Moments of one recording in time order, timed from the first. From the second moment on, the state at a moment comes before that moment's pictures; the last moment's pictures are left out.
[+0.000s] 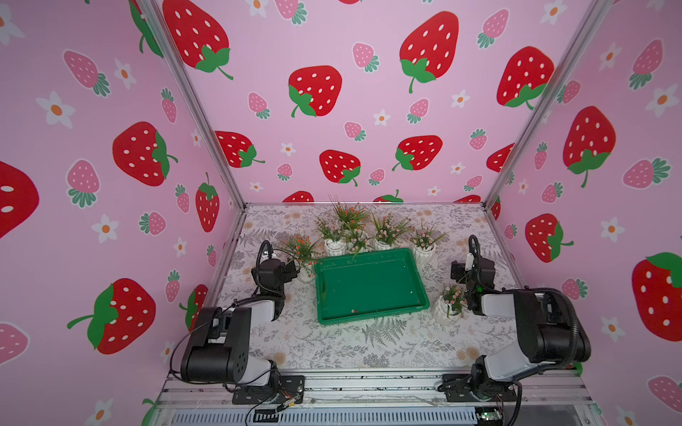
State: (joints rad) left arm -0.02 1.39 0.43 0.55 -0.30 -0.10; right arm 0.05 1.51 0.46 0.60 0.21 -0.13
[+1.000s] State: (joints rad) left arm -0.17 1.02 0.59 0.10 0.39 -0.52; right arm 0.04 1.32 0.93 -0.40 -0.25 0.23
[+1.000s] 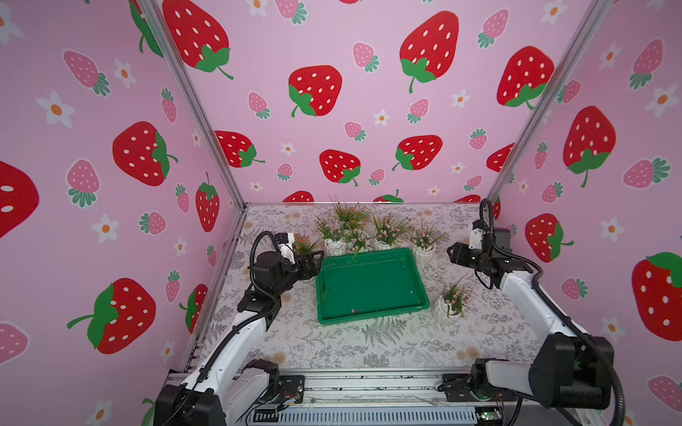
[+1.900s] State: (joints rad) left arm -0.20 1.13 0.64 0.06 0.54 -0.49; right arm 0.03 1.75 1.19 -0.40 -0.45 0.22
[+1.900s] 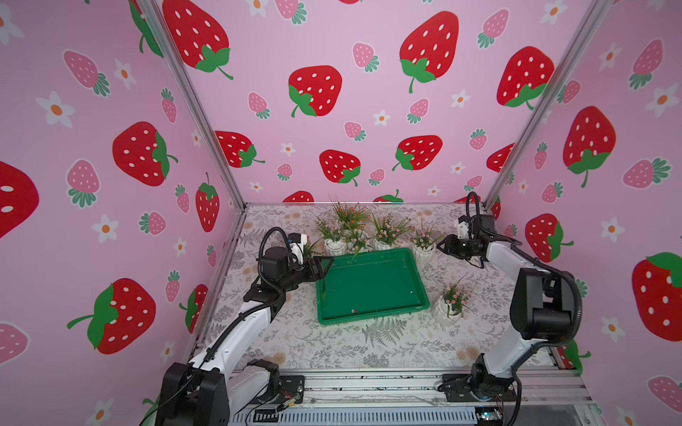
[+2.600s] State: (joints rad) left arm -0.25 1.22 0.70 0.03 0.60 -0.44; right arm 0.10 1.92 1.40 -0.52 -0.36 0.17
